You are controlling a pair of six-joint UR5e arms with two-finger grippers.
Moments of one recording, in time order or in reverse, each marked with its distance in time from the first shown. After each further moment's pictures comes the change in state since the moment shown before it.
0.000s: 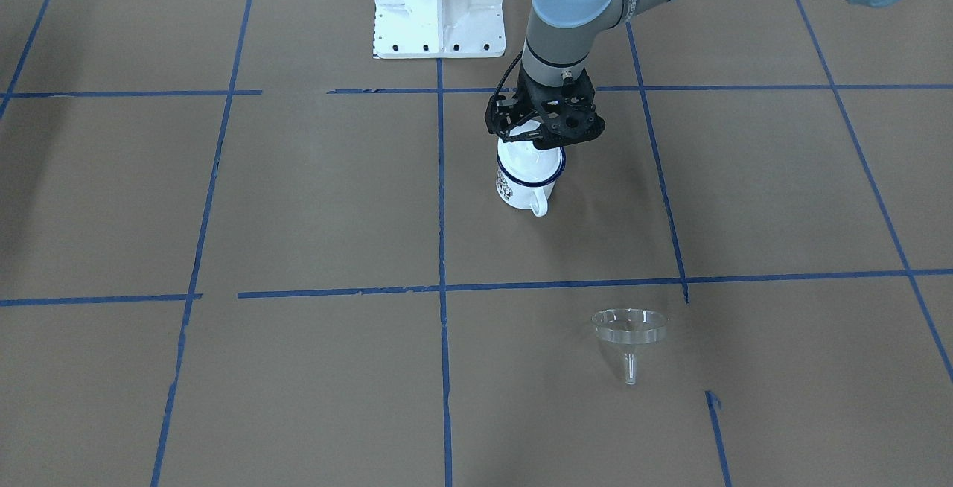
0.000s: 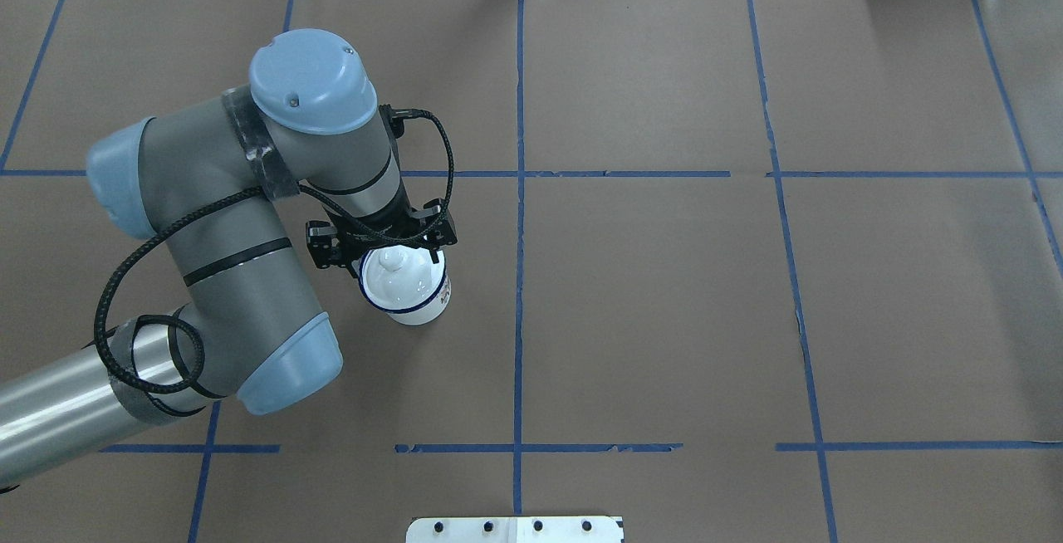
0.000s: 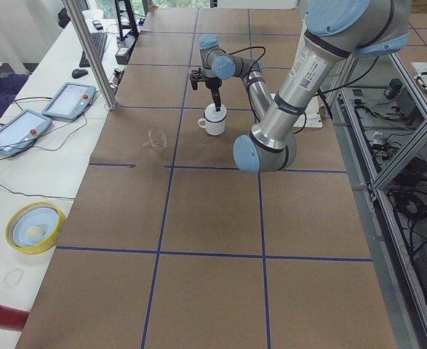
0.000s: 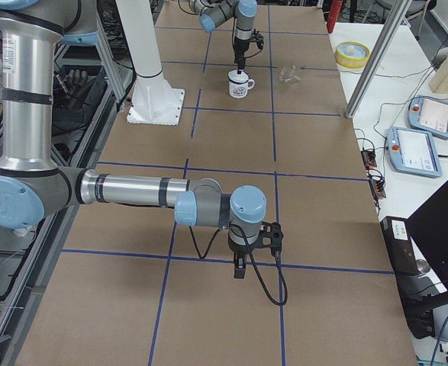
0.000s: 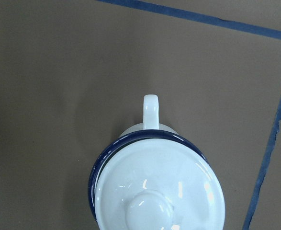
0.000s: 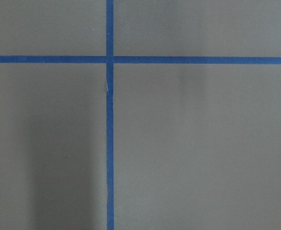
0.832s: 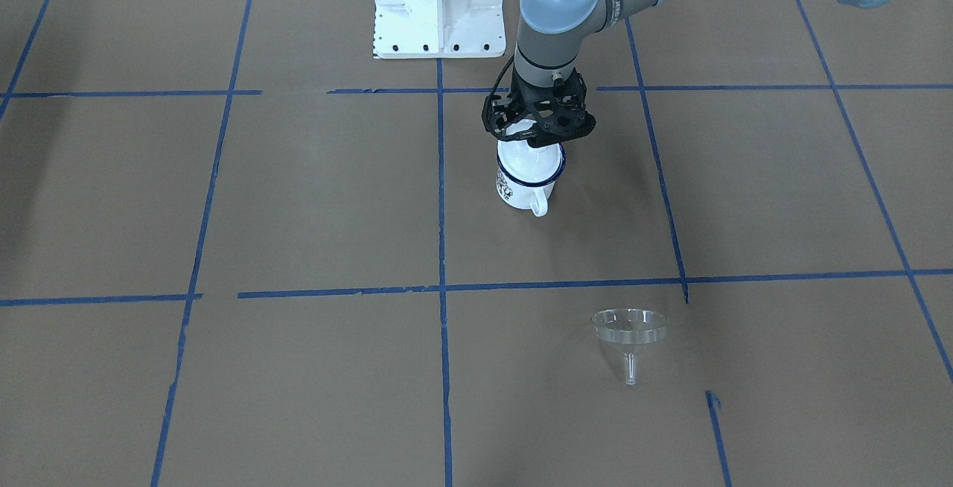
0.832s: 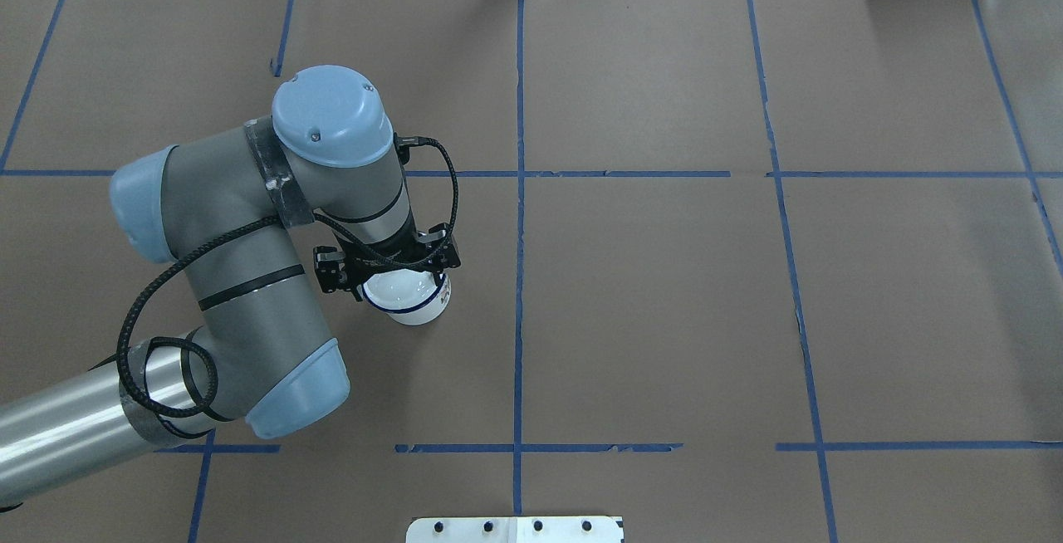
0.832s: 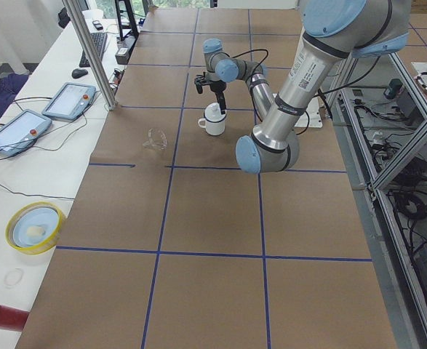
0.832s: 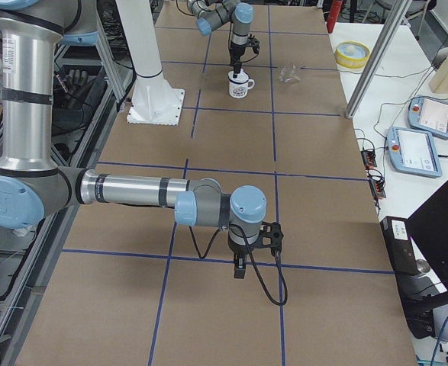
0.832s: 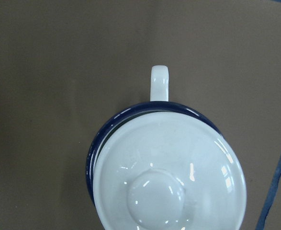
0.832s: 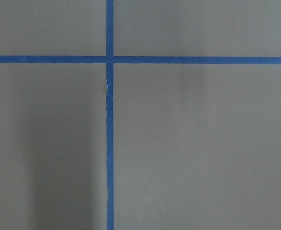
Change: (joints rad) left arm 0.036 0.012 0.008 0.001 0.011 -0.040; right arm 0.000 0.000 0.000 0.000 0.000 0.000
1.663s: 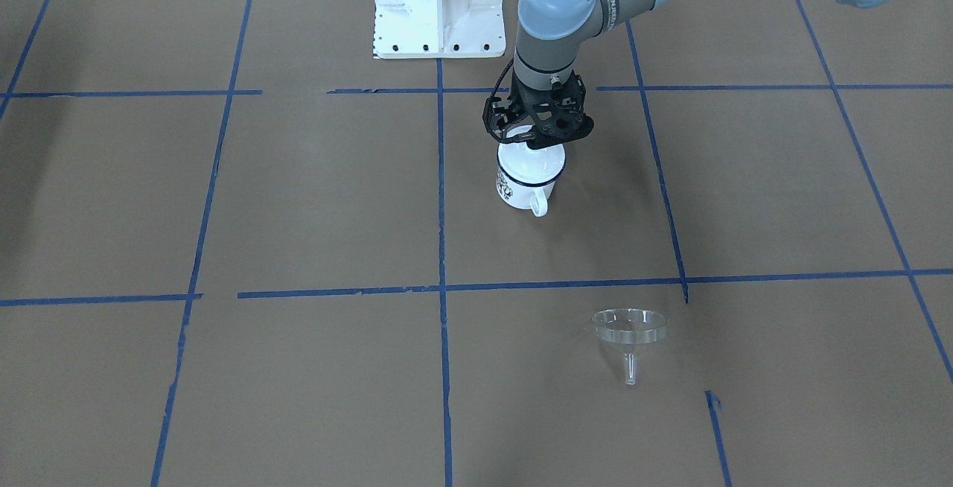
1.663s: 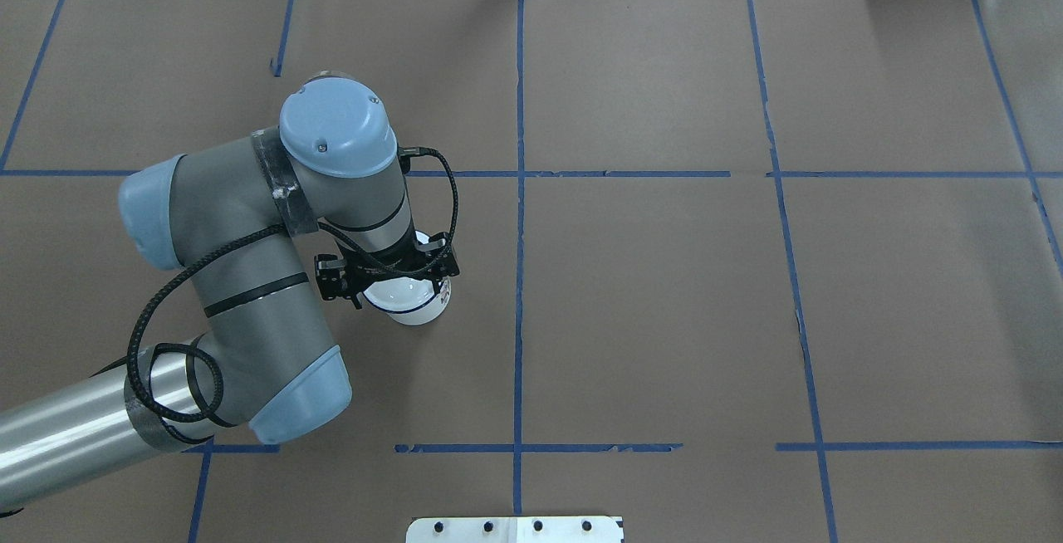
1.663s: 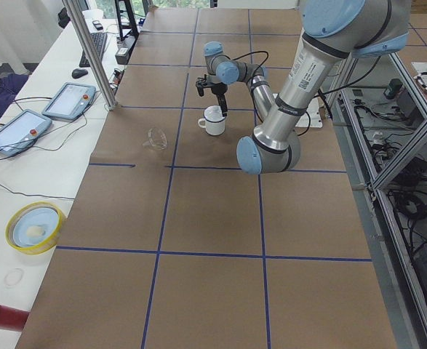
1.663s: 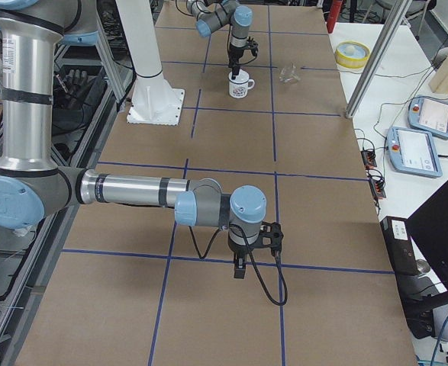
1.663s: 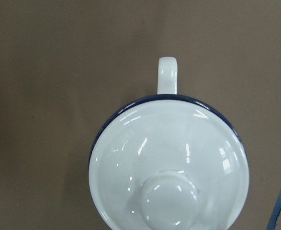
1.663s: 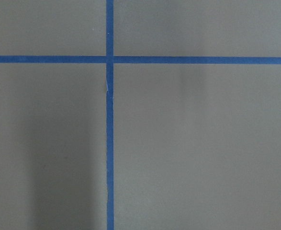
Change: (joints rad) left arm 0.012 0.004 0.009 -0.001 0.000 0.000; right arm 0.000 0.000 0.000 0.000 0.000 0.000
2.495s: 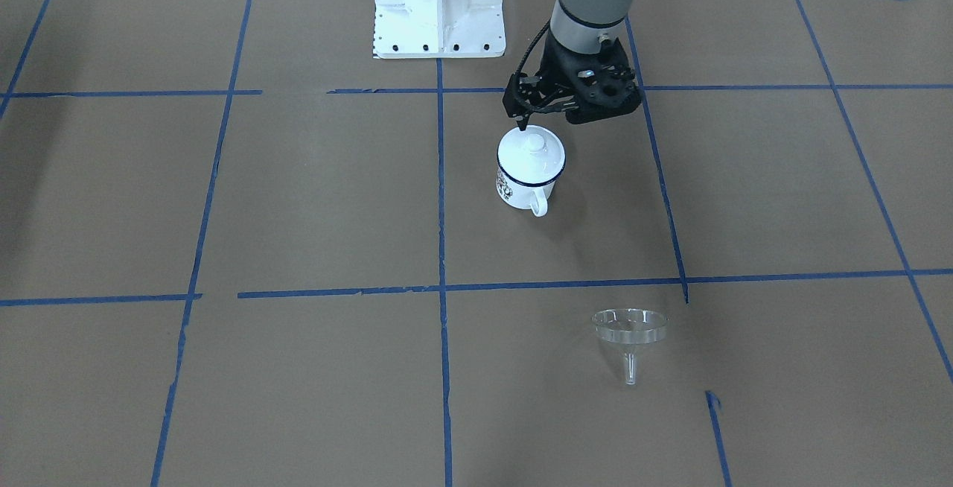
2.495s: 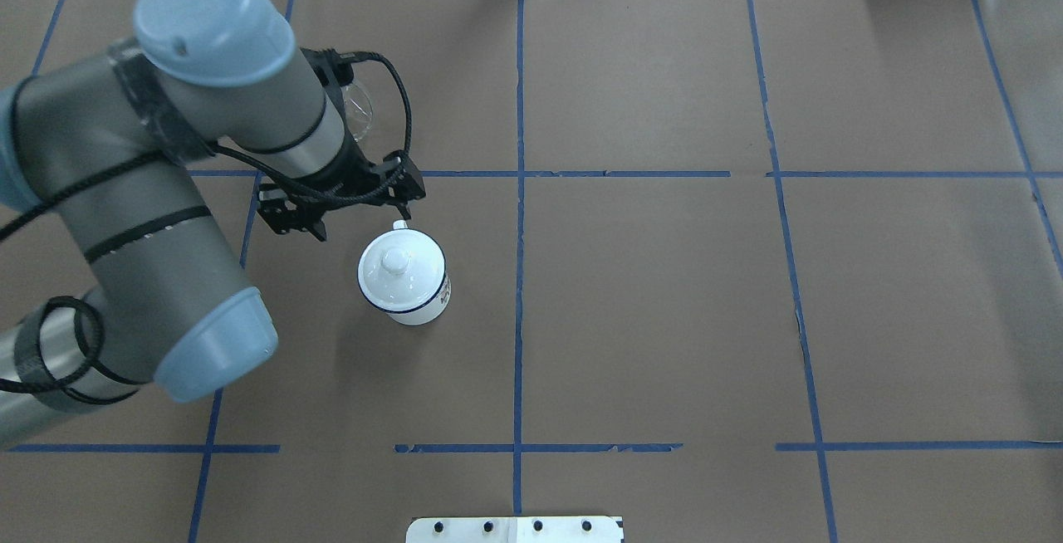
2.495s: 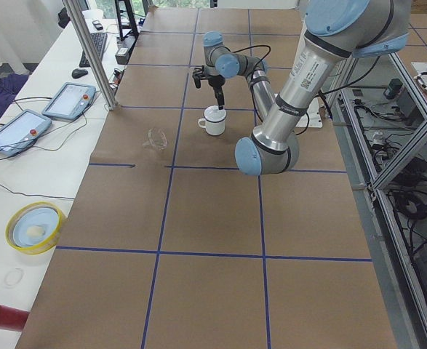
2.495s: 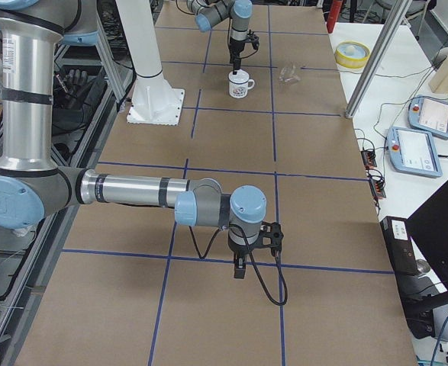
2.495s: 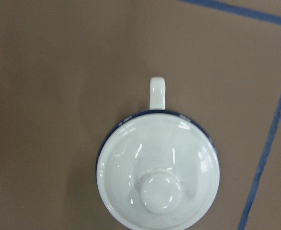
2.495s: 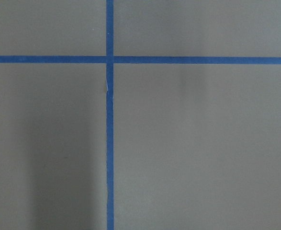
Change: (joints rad) left arm -0.164 0.021 -0.172 0.021 -0.001 0.023; right arm 0.000 0.000 0.000 0.000 0.000 0.000
